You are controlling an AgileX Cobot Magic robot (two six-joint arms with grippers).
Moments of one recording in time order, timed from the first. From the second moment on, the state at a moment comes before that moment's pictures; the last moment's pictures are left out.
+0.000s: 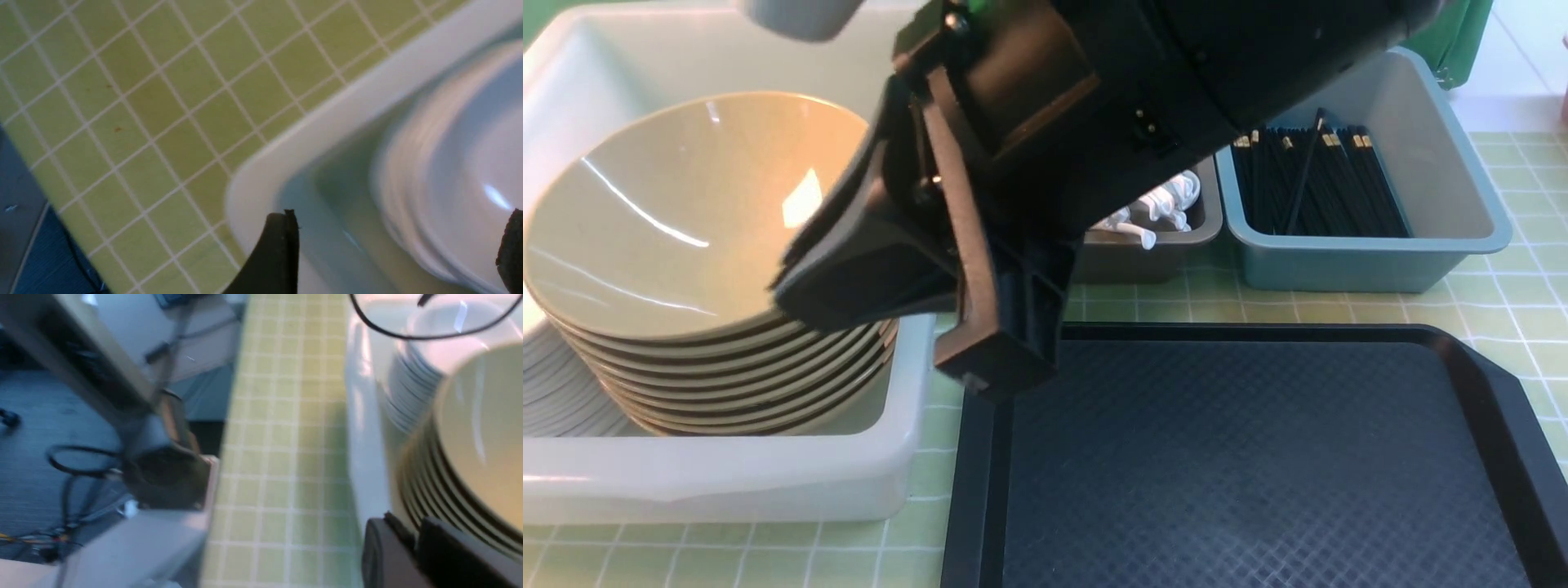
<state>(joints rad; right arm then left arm) 0.84 1.59 -1.77 0.56 0.95 -0.70 0.32 1.36 -1.27 0.24 1.22 -0.44</state>
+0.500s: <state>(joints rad) 0.52 1.33 -1.63 0.05 1.11 -0.14 -0.37 1.14 -1.23 -0.25 1.22 0.06</state>
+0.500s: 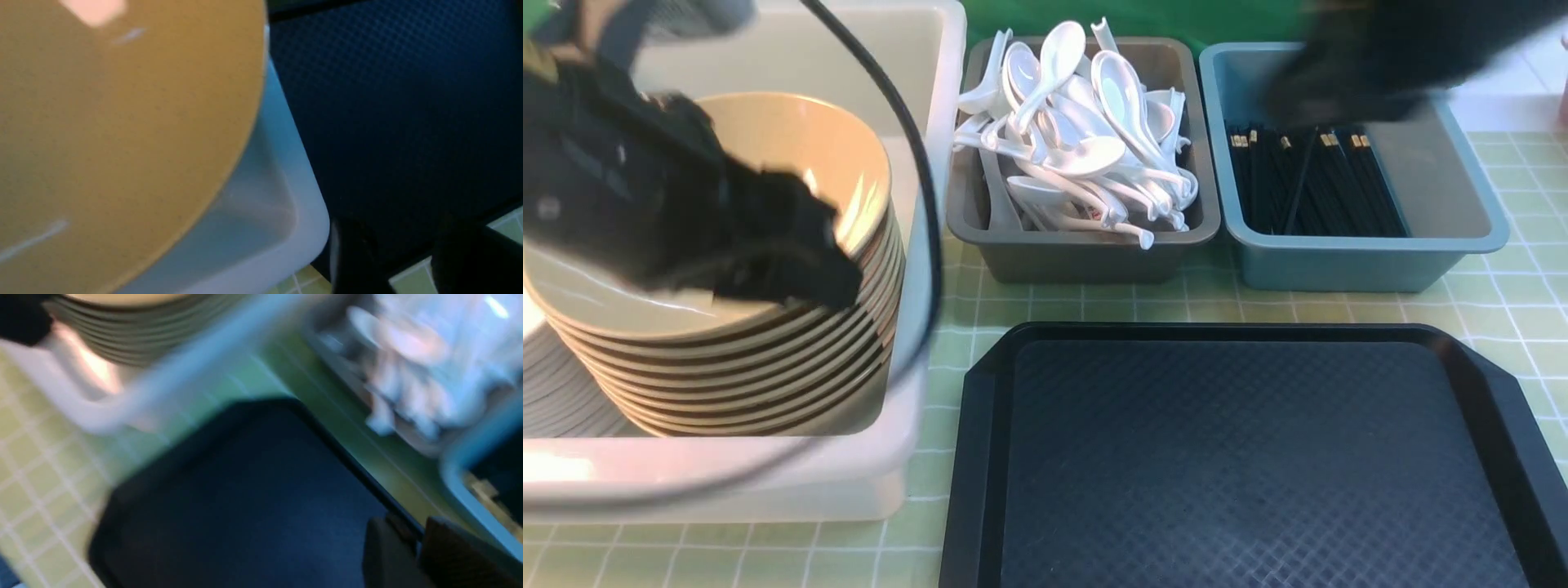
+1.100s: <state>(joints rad) 0.52 0.35 -0.57 0.04 0.68 -0.05 -0.40 0.18 -0.61 -0.39 1.18 -0.30</state>
